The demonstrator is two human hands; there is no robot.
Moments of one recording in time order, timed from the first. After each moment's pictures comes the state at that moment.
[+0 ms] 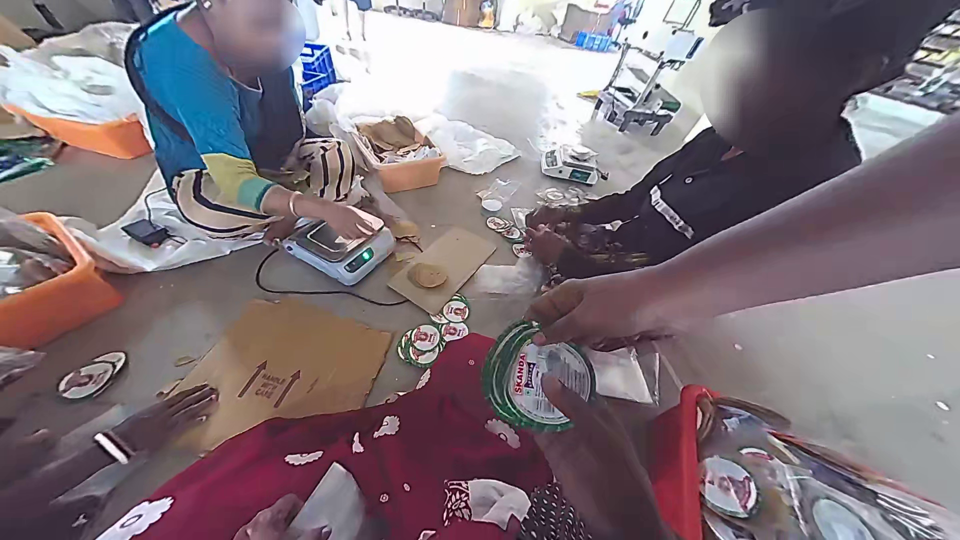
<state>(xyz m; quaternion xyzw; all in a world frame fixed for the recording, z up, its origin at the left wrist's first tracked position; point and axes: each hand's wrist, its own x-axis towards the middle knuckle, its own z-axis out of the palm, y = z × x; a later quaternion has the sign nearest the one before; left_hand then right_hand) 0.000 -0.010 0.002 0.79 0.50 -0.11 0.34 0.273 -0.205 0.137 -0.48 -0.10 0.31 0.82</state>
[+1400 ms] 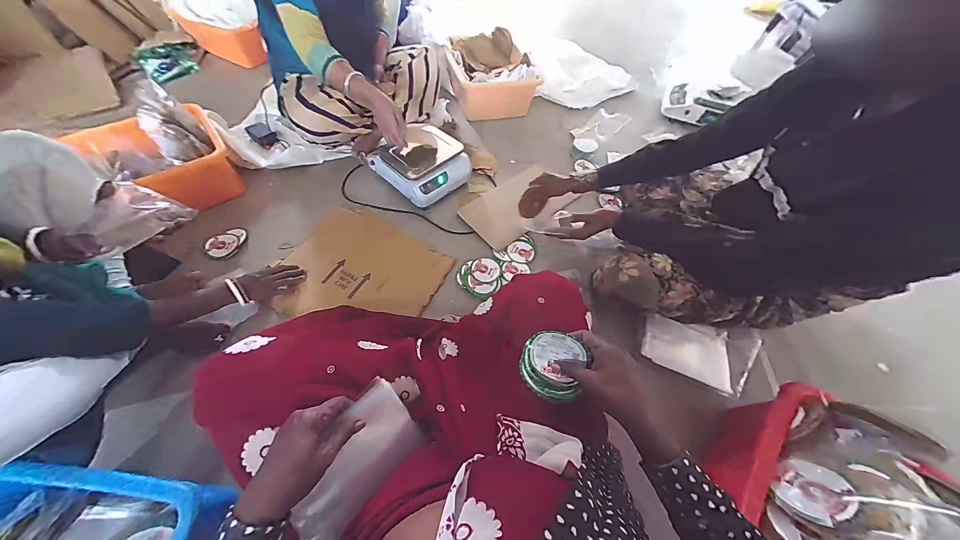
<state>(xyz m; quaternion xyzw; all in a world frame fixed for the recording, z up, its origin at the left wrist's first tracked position) -0.062 -0.063 -0.013 0.85 0.40 0.11 0.32 0.341 -0.229 -0.002 -0.80 -0.41 0.27 0.36</state>
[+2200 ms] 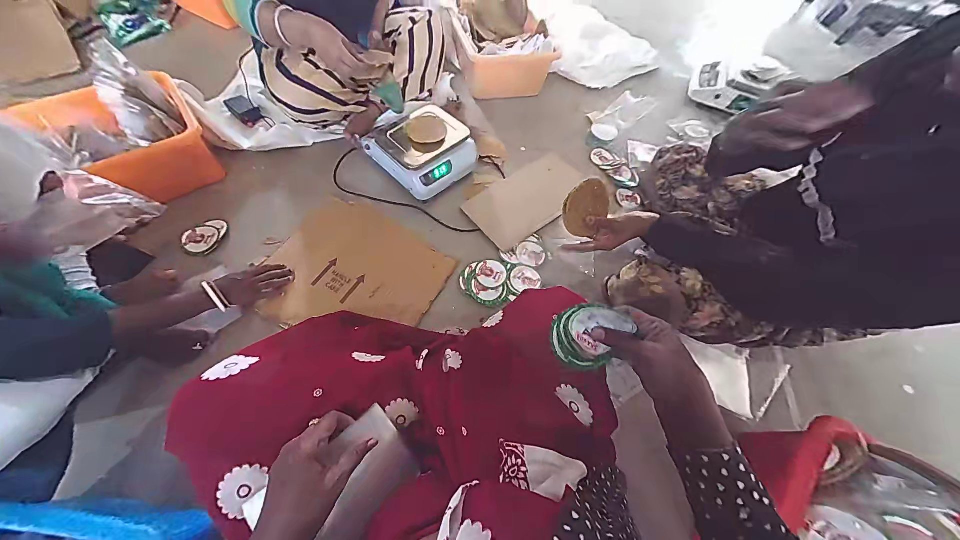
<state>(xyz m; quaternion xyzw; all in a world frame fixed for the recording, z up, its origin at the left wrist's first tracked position) -0.034 -0.061 -0.032 0.81 0.49 0.16 0.29 0.401 -0.182 0.013 -0.70 -0.31 0.33 0.55</state>
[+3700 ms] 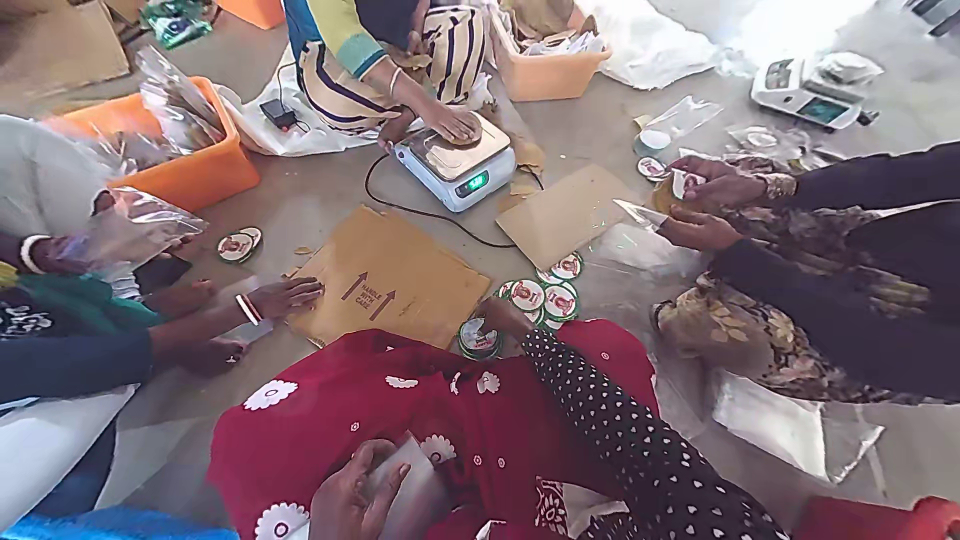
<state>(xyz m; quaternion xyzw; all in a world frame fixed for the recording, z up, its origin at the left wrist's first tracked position) -0.029 -0.051 -0.041 0.78 0.50 0.19 0.33 0.307 0.089 -0.075 -0.73 -0.50 0.45 -0.10</state>
